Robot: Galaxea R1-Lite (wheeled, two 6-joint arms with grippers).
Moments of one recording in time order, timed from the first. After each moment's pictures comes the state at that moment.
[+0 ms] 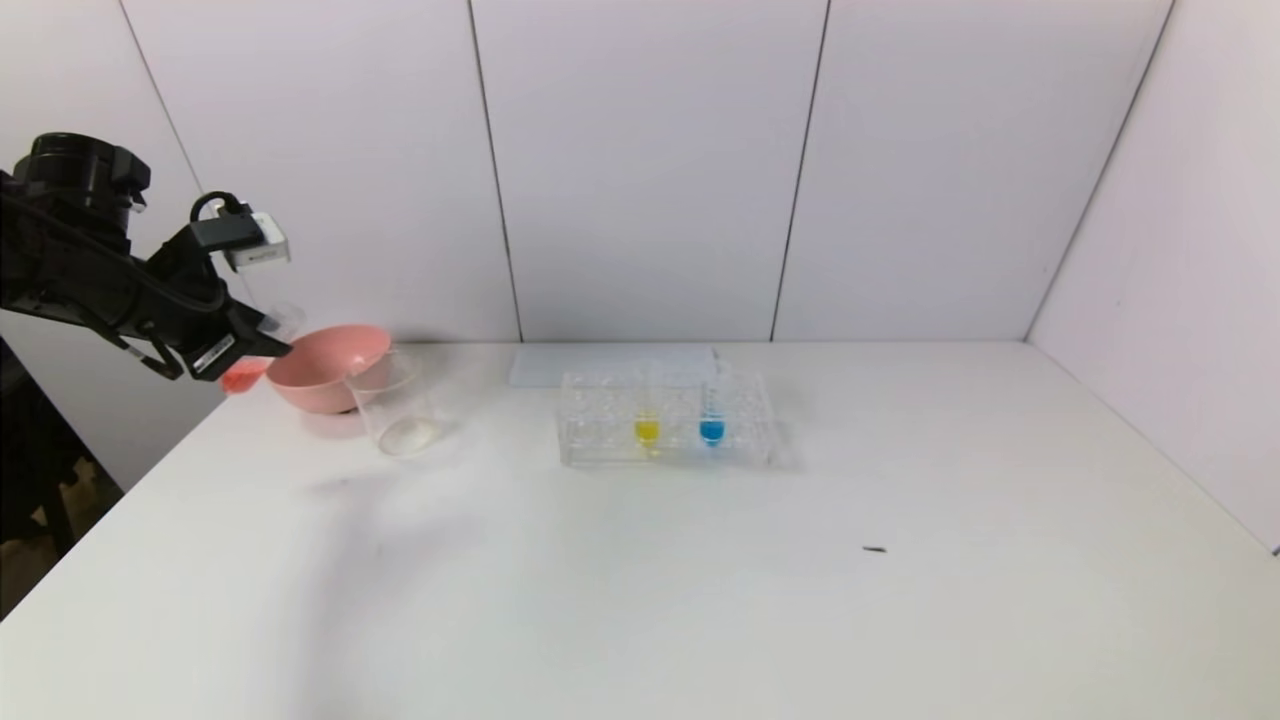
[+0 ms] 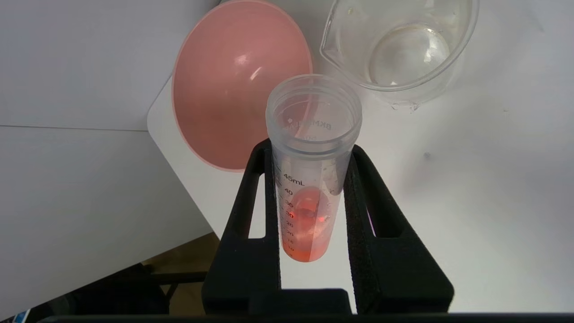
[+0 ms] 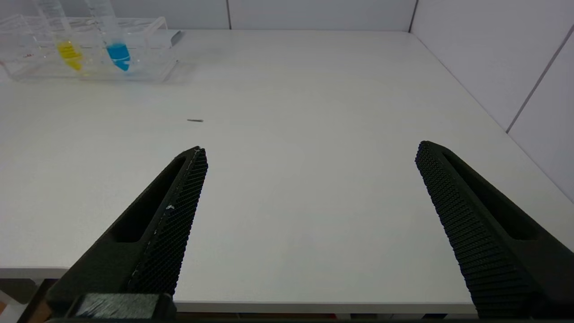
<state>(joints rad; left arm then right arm) 0.23 1.91 -1.65 0.47 -0.34 0.99 0.00 0.00 0.00 0.00 0.00 0.00</state>
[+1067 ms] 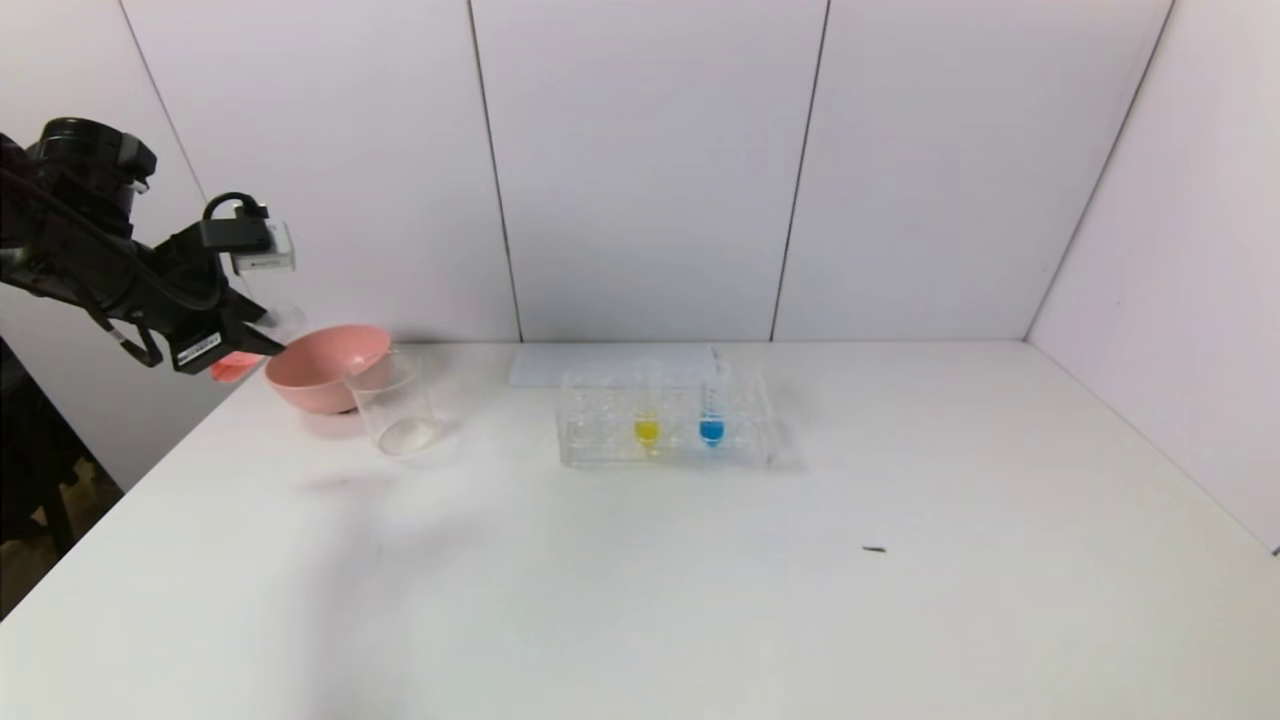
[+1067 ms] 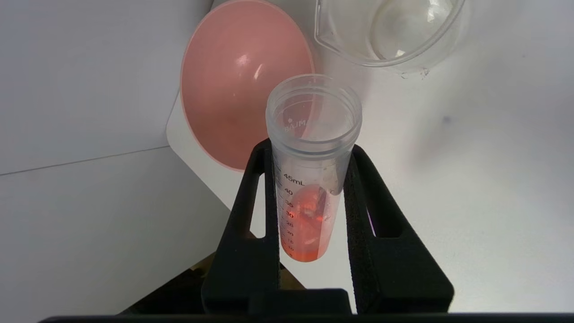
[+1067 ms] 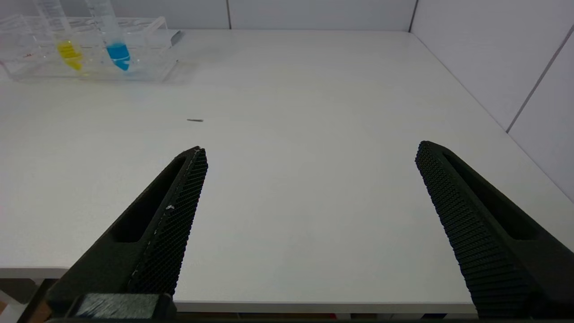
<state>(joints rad) 0.23 1.98 -1.84 0.67 -0.33 1.21 0.00 0.00 0.00 0.00 0.00 0.00</state>
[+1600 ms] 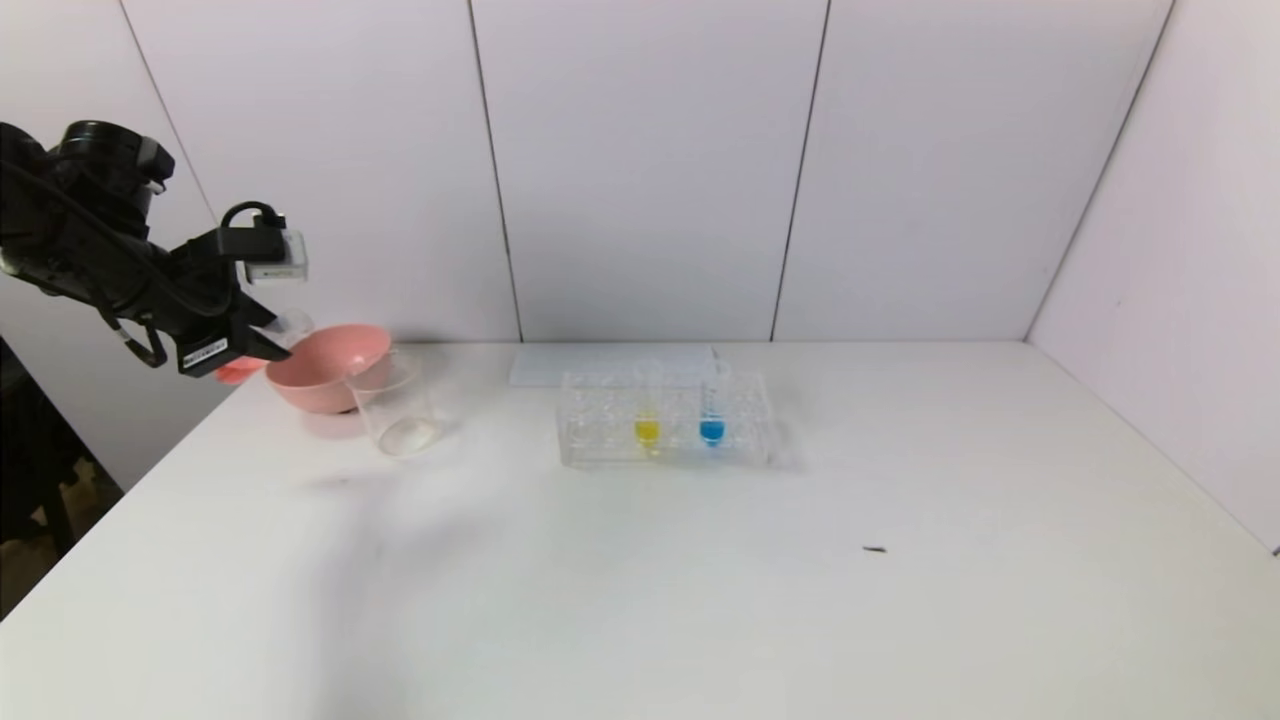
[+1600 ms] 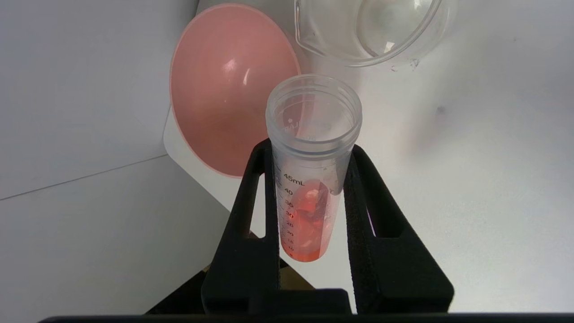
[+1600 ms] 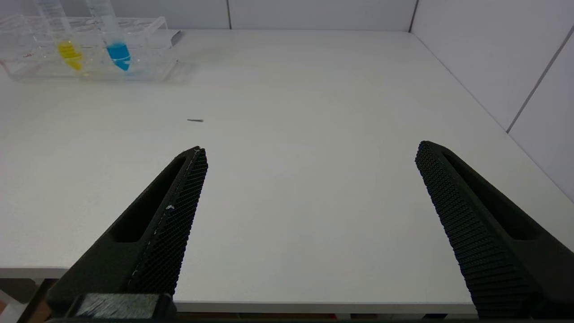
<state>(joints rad) 0.21 2.00 -1.89 0.73 -0.30 1.28 0.00 0.00 0.00 0.00 0.00 0.00</state>
